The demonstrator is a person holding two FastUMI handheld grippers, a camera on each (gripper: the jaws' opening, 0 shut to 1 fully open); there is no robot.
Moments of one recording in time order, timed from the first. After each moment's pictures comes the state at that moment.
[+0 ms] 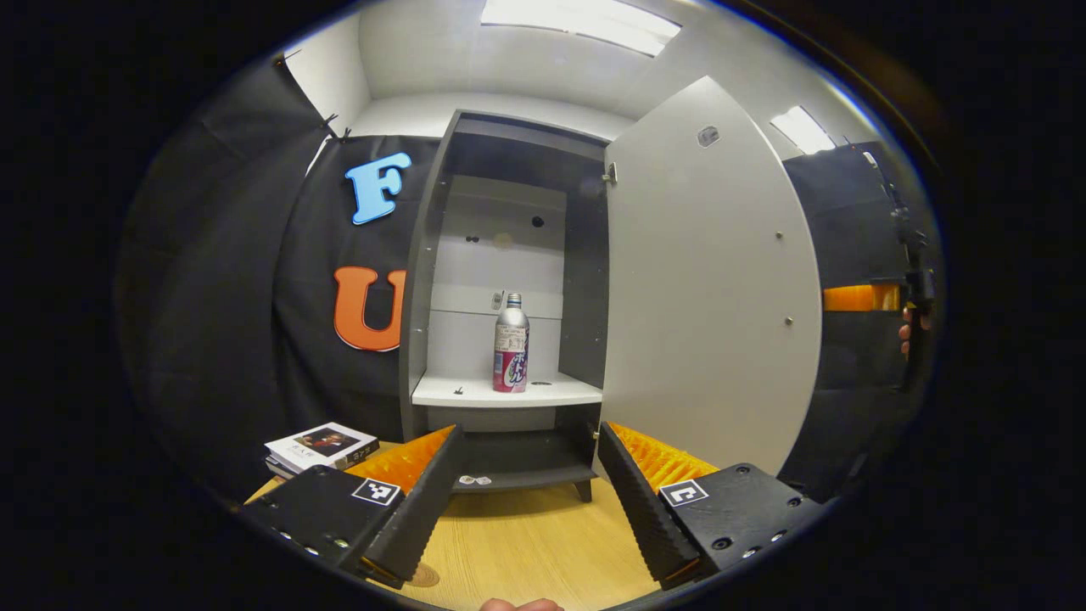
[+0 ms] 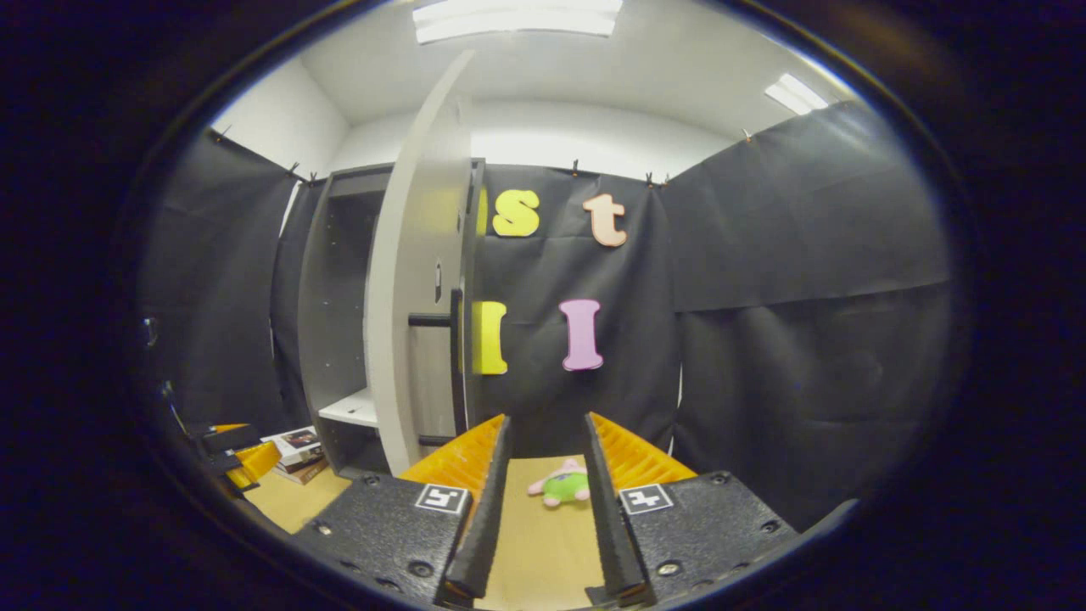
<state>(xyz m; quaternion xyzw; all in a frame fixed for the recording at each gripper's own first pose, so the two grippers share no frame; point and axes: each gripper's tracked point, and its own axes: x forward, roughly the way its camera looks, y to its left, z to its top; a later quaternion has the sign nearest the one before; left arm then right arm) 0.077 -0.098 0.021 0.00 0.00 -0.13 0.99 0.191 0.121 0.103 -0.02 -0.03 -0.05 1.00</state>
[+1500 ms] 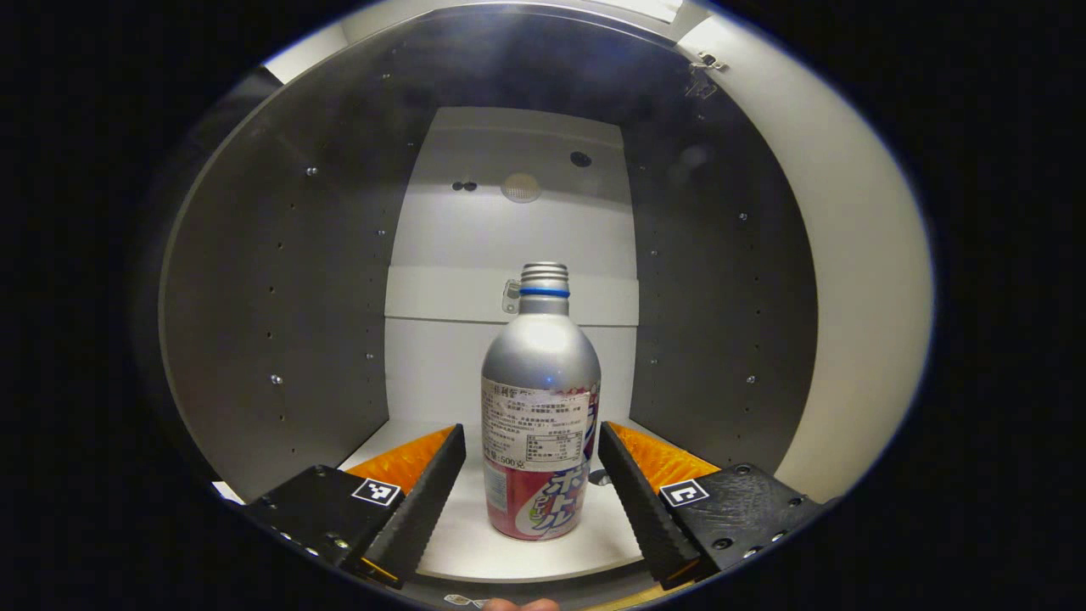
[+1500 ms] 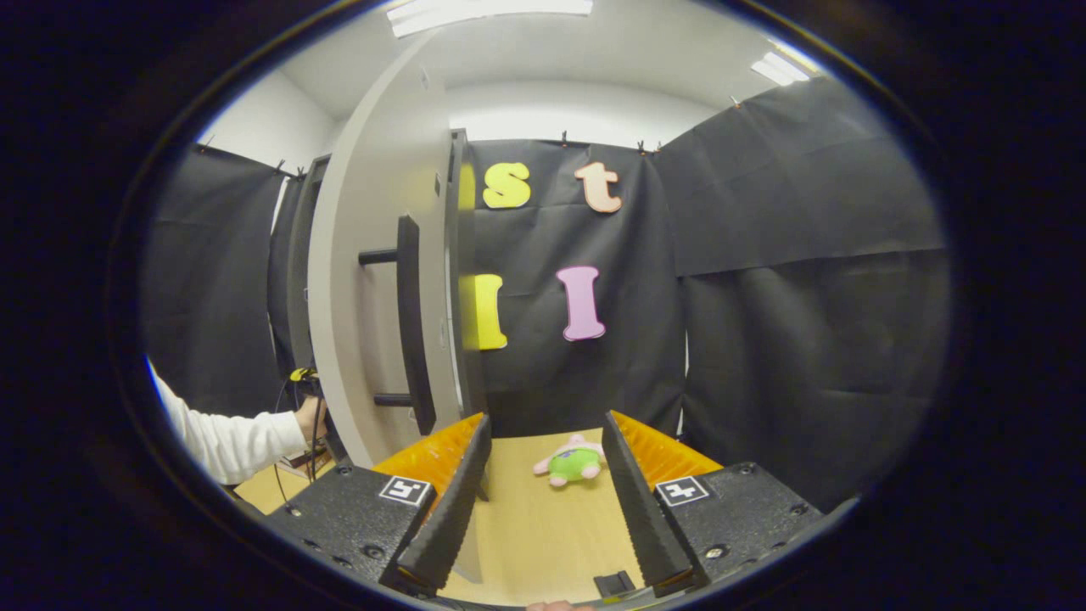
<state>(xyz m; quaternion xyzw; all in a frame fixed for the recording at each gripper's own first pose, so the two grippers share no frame) 0.412 -0.127 -0.002 0.02 0.01 -0.06 1.00 0.207 0.095 0.064 0.01 0.01 -0.05 1.00</state>
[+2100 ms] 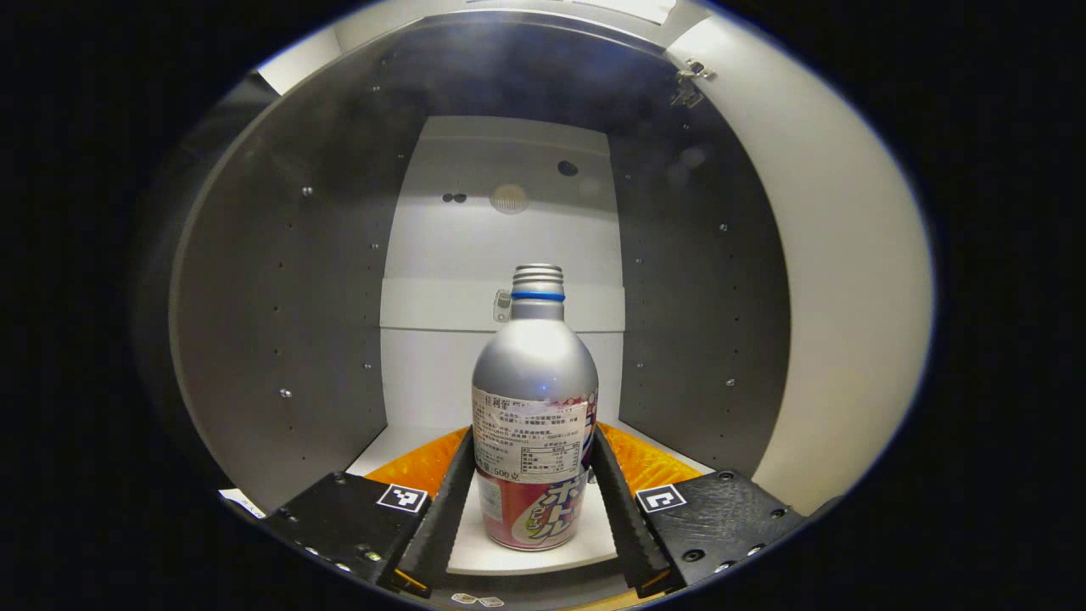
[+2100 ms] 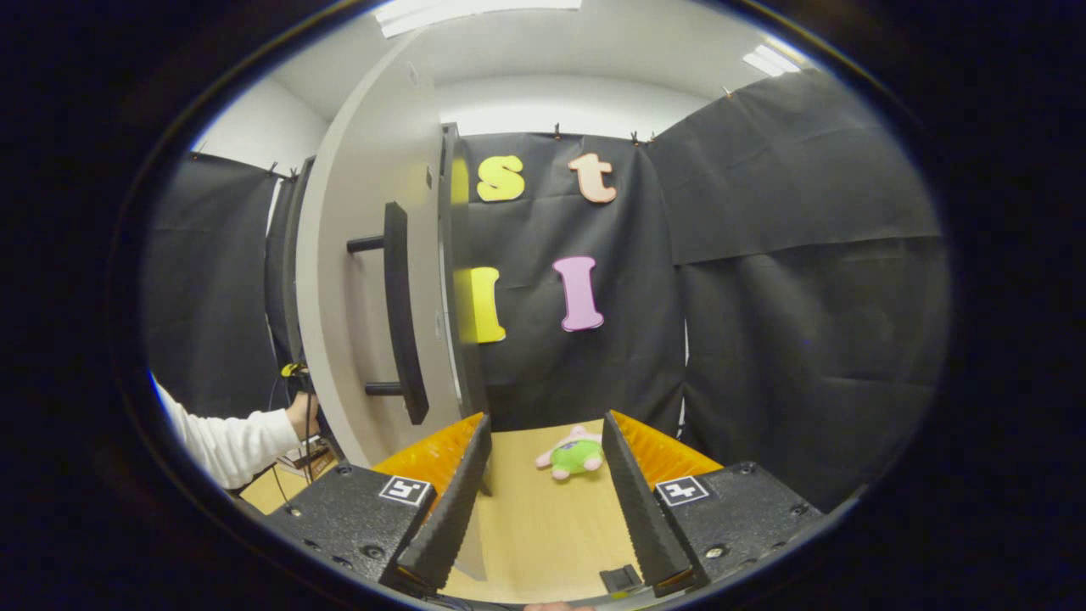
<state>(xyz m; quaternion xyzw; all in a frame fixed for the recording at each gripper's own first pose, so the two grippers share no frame) 0.379 -0.132 0.020 0.02 -0.01 -0.08 1.00 0.210 0.097 0.056 0.01 0.02 -0.05 1.00</state>
